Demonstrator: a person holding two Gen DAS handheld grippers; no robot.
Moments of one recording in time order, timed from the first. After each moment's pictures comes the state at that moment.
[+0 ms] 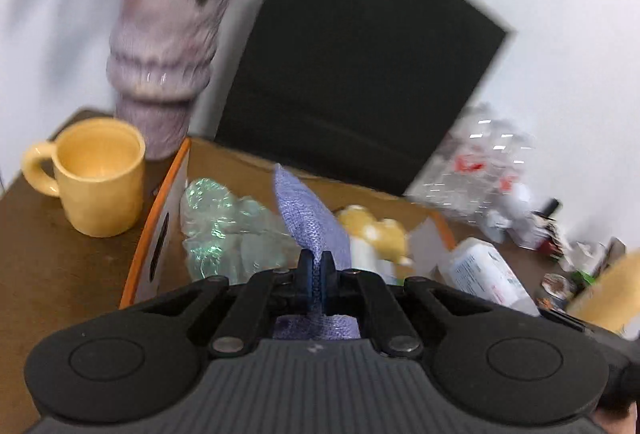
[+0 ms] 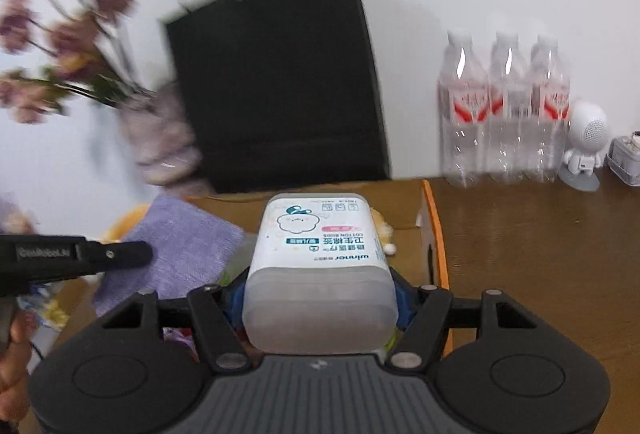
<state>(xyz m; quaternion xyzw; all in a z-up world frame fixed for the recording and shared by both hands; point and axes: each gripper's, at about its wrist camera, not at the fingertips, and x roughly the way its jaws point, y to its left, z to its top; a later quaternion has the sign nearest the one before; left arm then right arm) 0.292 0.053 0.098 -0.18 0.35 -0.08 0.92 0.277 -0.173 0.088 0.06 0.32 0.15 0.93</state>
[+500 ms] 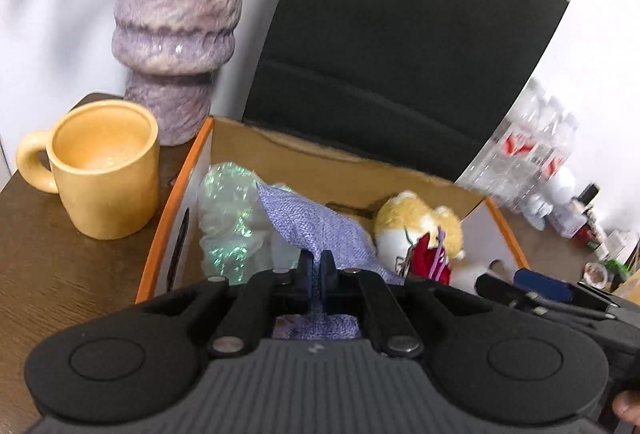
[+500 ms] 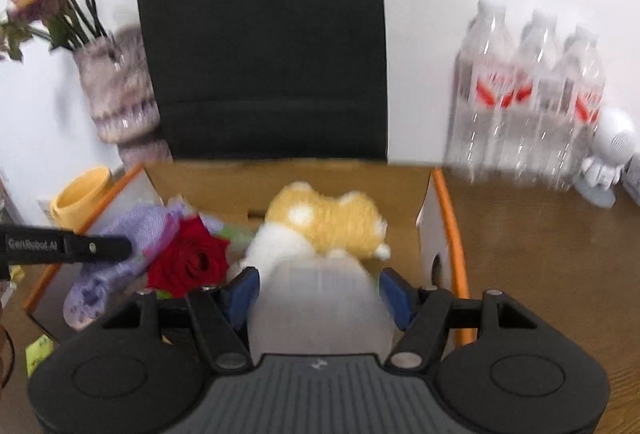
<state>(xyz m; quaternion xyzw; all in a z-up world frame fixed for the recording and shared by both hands) 0.303 0.056 0.078 -0.15 0.35 -0.08 0.92 0.317 -0.160 0.065 0.02 0.32 0.14 0.94</state>
